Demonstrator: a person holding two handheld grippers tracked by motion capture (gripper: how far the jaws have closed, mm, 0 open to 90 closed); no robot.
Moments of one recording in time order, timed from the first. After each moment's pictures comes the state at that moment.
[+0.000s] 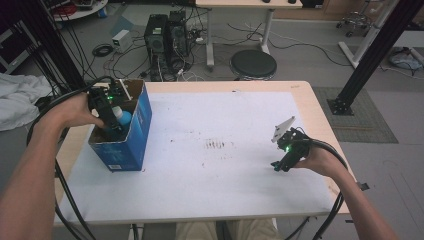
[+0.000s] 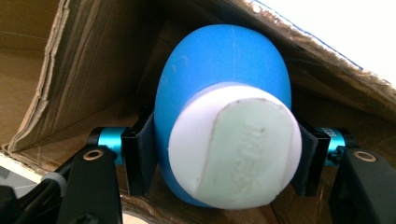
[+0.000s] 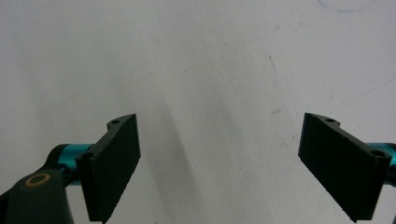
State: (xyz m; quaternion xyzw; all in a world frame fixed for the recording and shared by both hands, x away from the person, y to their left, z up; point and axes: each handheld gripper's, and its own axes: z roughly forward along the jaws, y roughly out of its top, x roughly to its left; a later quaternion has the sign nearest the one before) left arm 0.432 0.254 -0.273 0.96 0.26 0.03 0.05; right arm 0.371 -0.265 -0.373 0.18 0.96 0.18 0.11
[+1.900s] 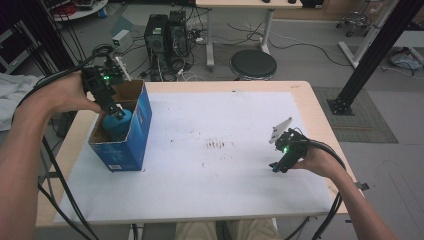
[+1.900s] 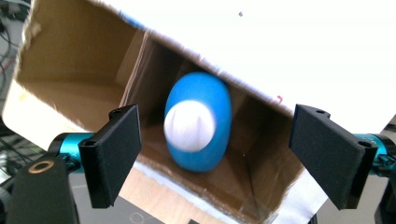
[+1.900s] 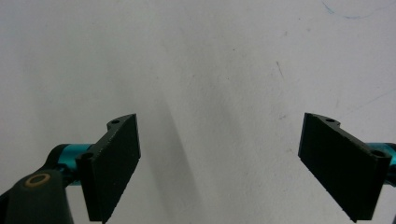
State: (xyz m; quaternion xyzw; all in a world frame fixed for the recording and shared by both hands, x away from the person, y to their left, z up) left arm 0.412 0.220 -0.196 0.96 0.24 0.10 0.07; right arm 0.367 -0.258 -0.373 0.17 0.96 0.18 0.11
